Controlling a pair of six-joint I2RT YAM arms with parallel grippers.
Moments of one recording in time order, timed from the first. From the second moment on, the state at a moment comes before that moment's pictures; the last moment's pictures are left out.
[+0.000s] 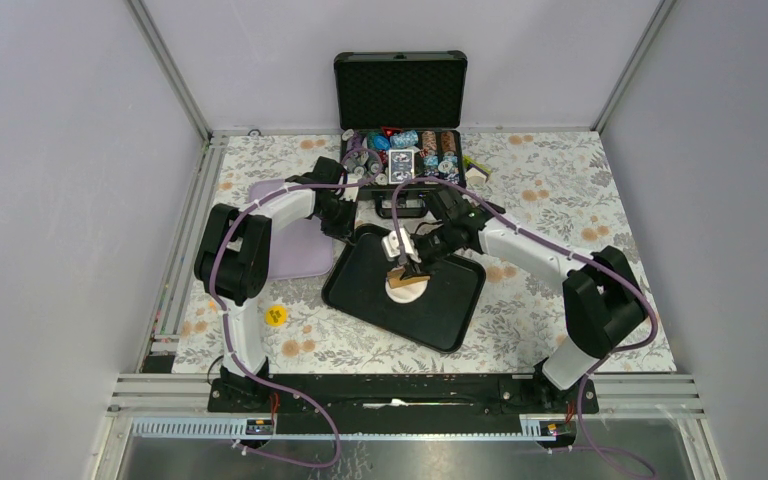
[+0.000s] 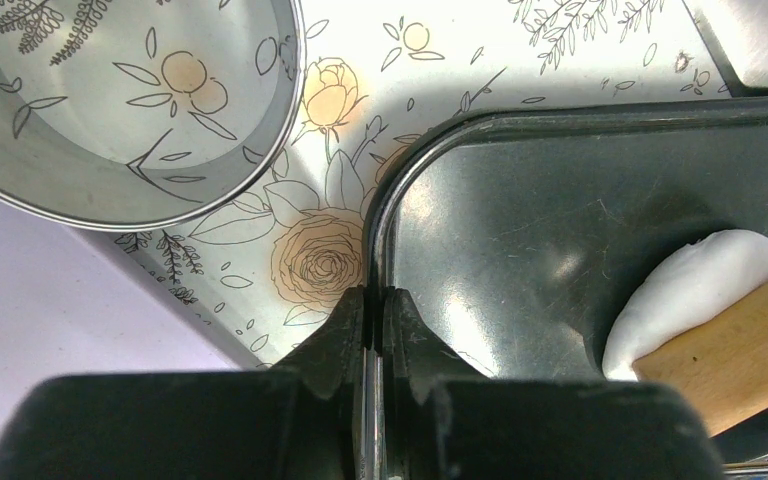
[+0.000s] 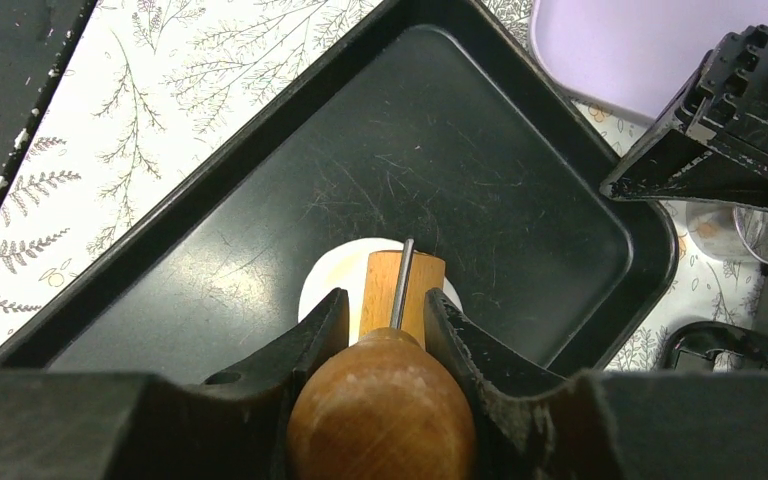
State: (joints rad) left arm -0.34 1.98 1.37 -0.57 0.31 -0.07; right arm 0.65 1.65 1.18 -0.62 -0.80 -1.18
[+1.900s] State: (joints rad) left arm -0.35 1.98 1.37 -0.57 0.31 -0.08; right arm 0.62 1.53 0.95 -0.58 -0.88 -1.49
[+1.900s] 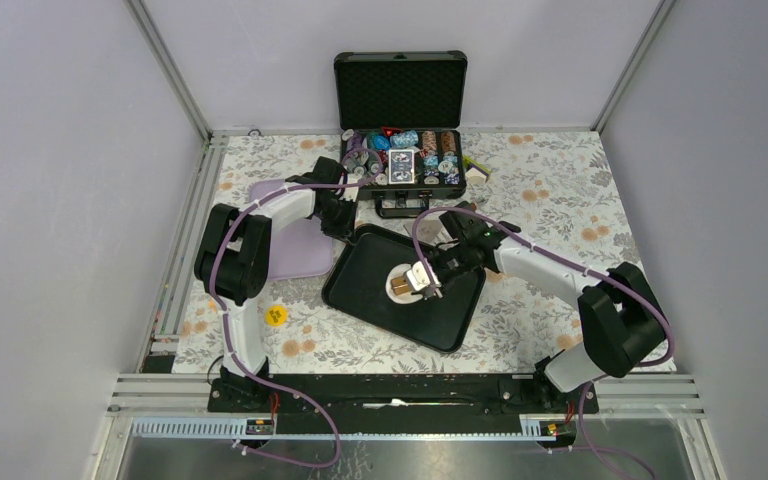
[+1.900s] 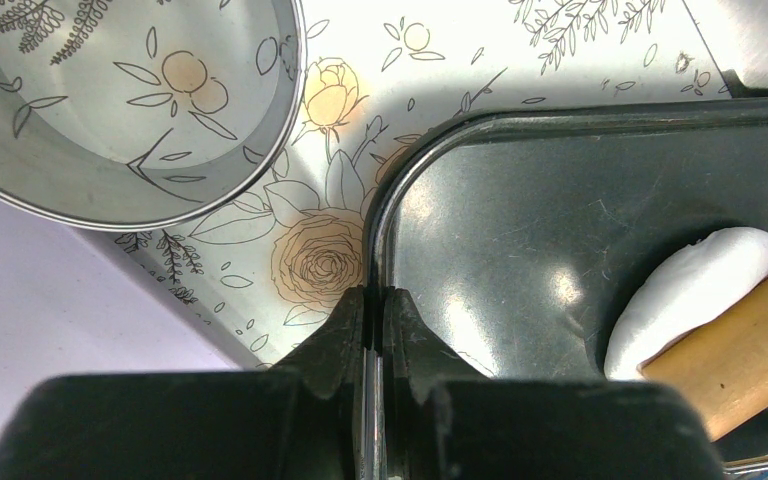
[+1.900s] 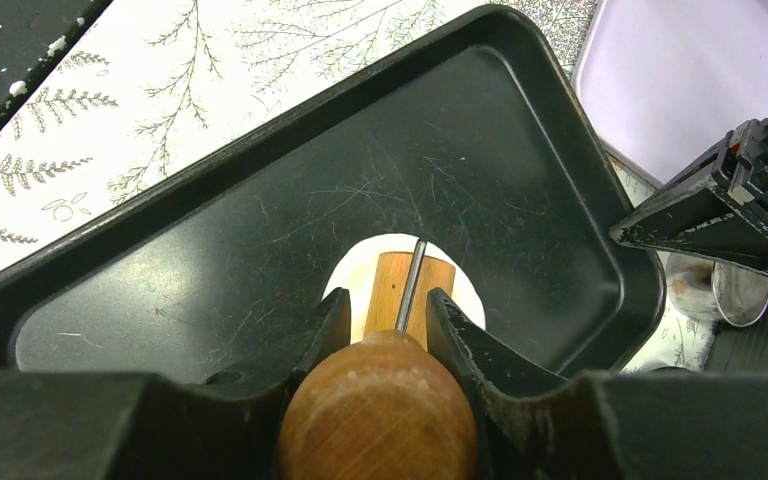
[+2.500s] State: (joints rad) left arm -0.35 1.98 1.37 -0.57 0.31 -0.08; right arm 0.62 1.51 0.94 -0.60 -0.88 -1.49
